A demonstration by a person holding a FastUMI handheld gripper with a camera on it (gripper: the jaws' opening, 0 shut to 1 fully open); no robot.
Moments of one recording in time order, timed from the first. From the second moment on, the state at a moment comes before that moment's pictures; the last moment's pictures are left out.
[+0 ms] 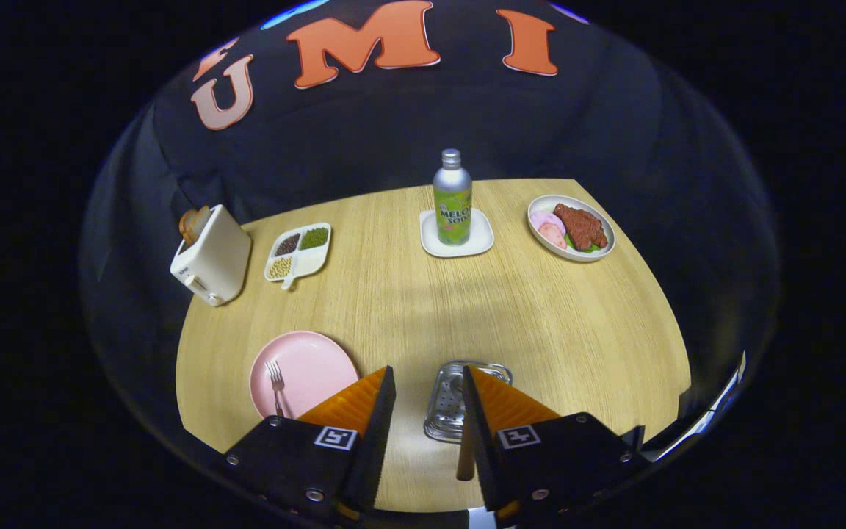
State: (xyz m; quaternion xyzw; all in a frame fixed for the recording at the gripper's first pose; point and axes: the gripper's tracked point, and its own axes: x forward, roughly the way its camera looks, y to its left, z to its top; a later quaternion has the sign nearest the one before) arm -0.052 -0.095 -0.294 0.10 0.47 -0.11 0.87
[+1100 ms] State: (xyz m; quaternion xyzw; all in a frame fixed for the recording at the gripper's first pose) arm -0.027 0.103 -0.305 0.01 0.35 0.09 0.93
